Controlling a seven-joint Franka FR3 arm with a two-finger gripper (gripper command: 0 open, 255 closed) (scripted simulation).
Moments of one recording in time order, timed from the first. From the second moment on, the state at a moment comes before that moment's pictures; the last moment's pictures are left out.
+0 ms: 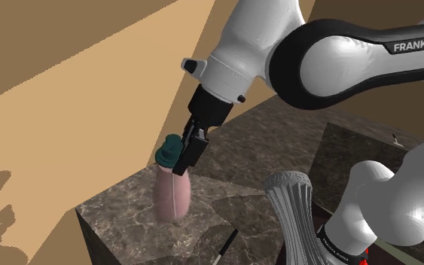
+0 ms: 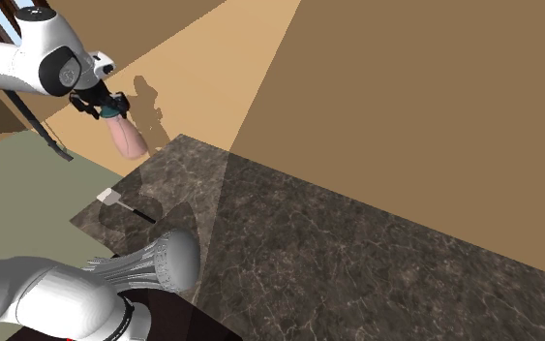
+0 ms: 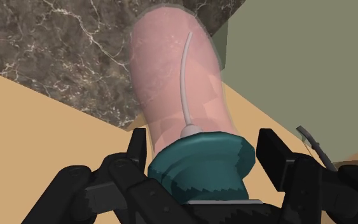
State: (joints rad) arm 0.40 -0.34 0.37 -2.21 0.30 2.22 -0.21
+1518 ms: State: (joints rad) arm 0.41 -0.23 0.41 -2.43 0.33 2.54 -0.25
